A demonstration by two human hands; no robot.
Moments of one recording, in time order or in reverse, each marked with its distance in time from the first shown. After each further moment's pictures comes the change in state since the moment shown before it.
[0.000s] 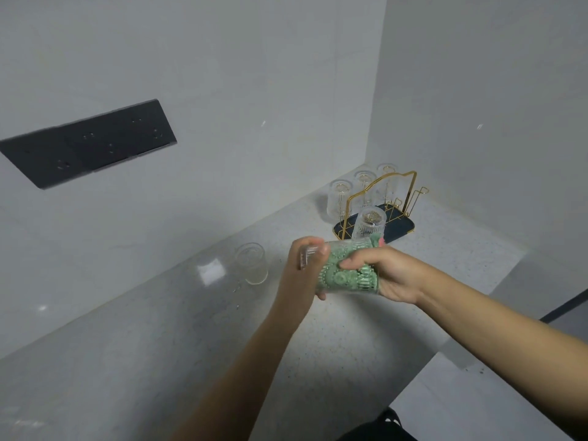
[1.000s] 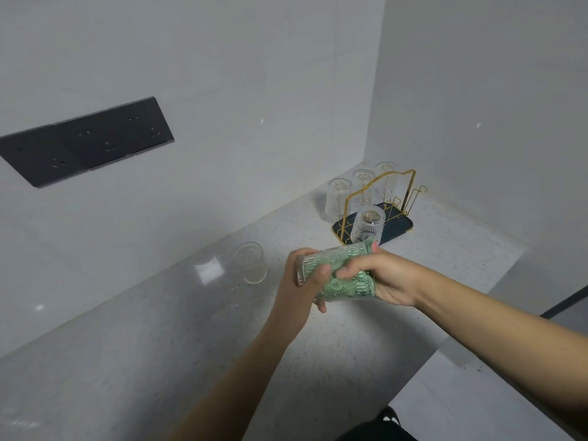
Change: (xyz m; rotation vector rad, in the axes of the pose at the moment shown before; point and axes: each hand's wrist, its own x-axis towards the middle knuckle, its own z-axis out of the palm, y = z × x) left_hand -0.009 -0.019 -0.006 -0.023 -0.063 0.047; right_hand 0.001 0.006 0.000 -0.049 -0.058 0.023
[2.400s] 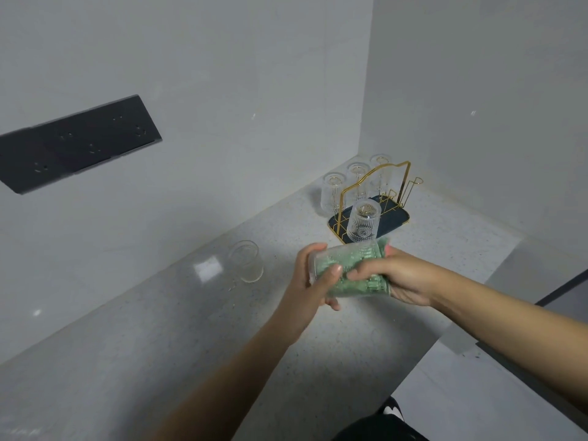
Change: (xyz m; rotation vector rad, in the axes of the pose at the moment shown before) left_hand 0.006 -0.007 0.006 -0.108 -0.181 -0.131; right_hand -0.019 0.003 -0.013 -0.143 0.125 -0.003
